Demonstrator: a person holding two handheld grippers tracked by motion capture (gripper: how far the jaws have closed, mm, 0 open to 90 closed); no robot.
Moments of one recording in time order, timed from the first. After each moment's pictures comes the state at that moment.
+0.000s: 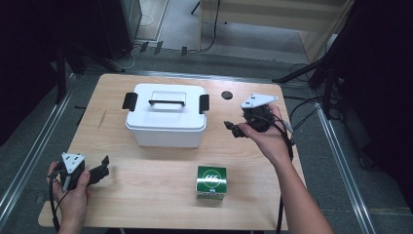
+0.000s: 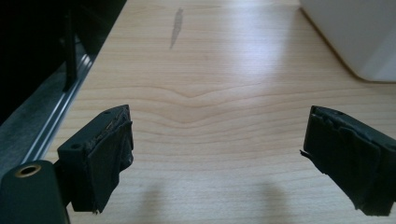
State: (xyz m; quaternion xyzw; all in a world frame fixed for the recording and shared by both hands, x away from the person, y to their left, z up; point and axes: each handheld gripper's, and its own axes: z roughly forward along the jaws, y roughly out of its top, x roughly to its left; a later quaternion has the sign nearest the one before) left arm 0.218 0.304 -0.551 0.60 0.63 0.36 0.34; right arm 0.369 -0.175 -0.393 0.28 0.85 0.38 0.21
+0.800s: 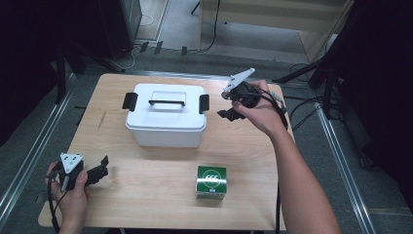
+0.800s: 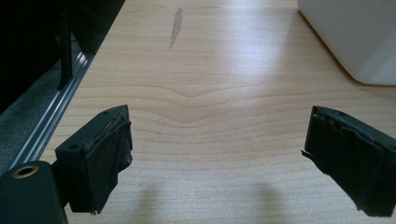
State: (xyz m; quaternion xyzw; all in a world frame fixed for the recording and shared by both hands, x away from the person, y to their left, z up) left arm 0.218 0.307 -0.551 0.59 0.64 0.35 0.35; right arm 0.424 -0.139 -0.363 0.16 0.93 0.29 0.15
